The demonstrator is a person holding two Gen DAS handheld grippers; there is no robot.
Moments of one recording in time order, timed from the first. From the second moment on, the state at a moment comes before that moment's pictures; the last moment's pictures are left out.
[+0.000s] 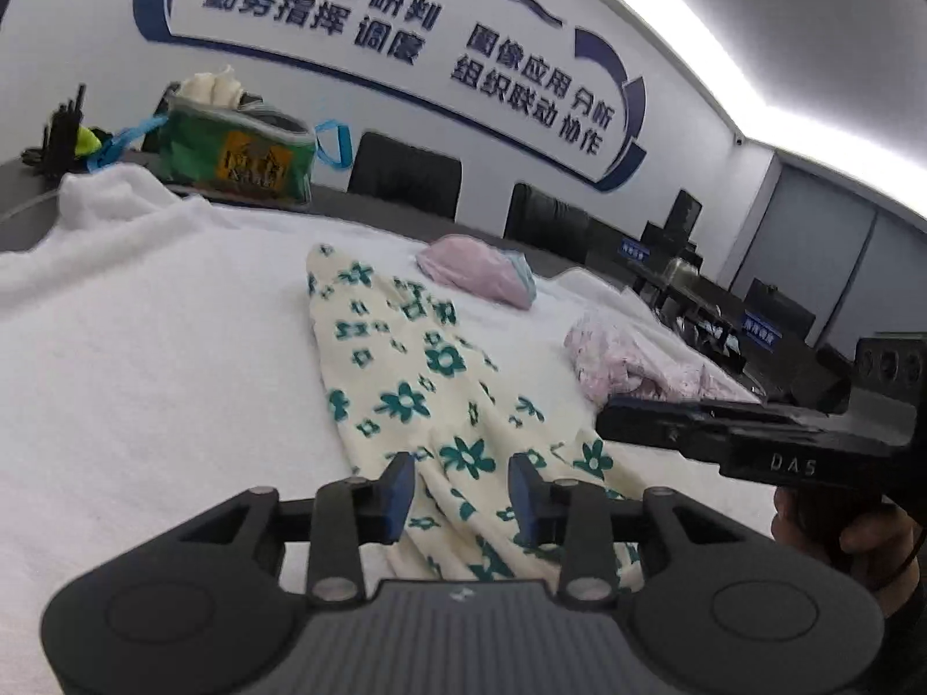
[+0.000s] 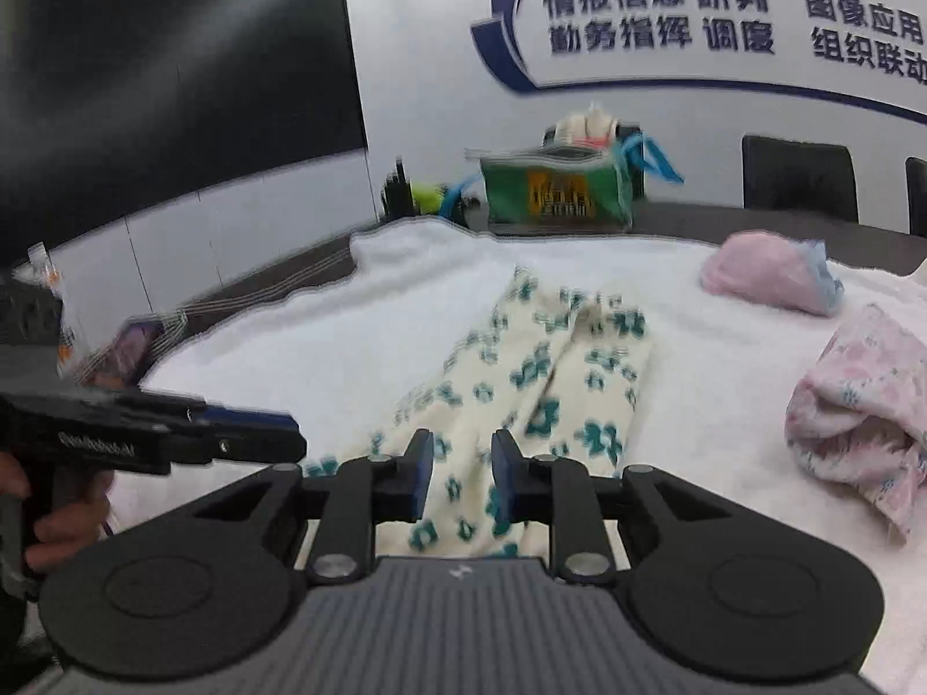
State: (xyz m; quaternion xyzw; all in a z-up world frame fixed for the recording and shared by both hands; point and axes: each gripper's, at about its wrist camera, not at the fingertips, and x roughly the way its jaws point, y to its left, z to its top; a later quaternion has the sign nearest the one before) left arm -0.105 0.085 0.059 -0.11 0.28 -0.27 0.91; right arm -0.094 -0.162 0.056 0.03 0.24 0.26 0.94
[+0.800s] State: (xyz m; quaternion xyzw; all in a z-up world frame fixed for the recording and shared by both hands) left arm -0.134 0.107 0.066 -0.02 0.21 -0.26 0.94; right arm -0.112 -0.171 0.023 0.05 0.25 0.30 0.92
